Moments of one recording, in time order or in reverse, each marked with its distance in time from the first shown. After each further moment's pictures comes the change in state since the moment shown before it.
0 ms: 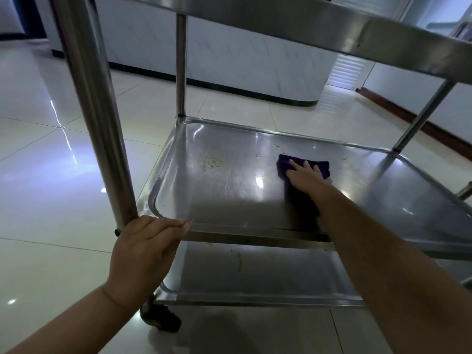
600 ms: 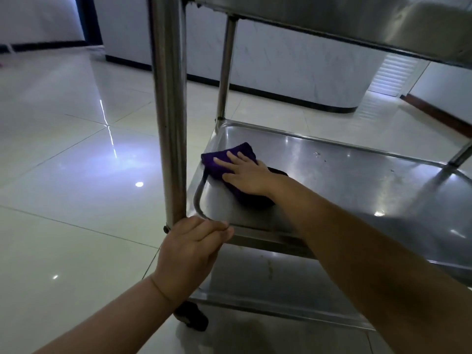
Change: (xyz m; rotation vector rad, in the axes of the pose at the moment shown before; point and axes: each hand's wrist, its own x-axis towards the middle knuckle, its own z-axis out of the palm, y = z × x) left_hand -0.004 -0.019 0.000 0.014 0.053 0.086; right_hand -0.035 -0.190 0.034 -0.144 -0.160 -0.786
